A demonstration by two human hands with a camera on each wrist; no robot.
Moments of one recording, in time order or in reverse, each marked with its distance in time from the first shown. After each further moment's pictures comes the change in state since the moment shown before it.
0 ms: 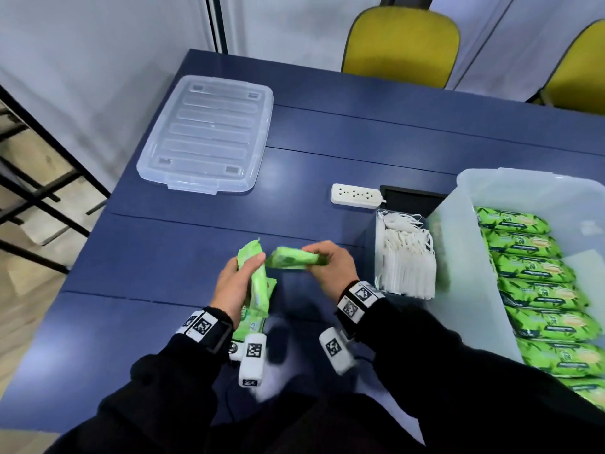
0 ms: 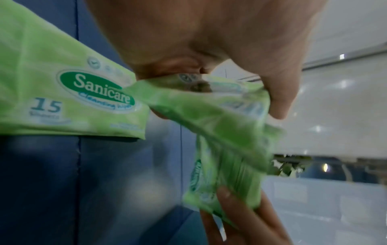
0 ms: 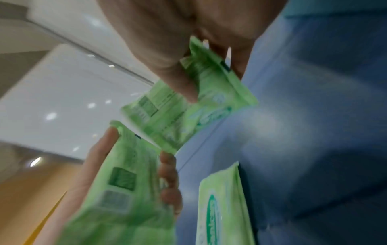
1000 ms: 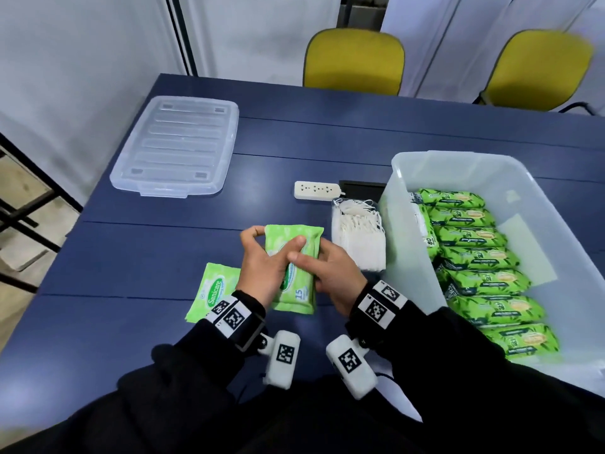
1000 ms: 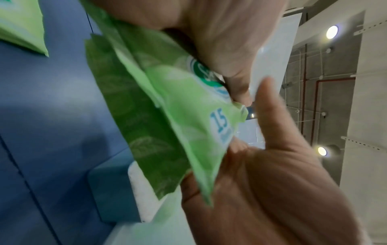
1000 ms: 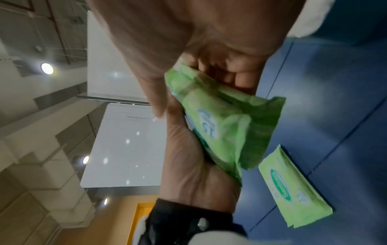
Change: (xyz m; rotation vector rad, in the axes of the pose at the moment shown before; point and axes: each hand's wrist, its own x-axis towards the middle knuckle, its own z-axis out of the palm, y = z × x) left_hand -0.117 0.017 0.111 0.160 -0.103 0.286; right_hand -0.115 -0.063 -0.093 0.601 -0.170 0.215
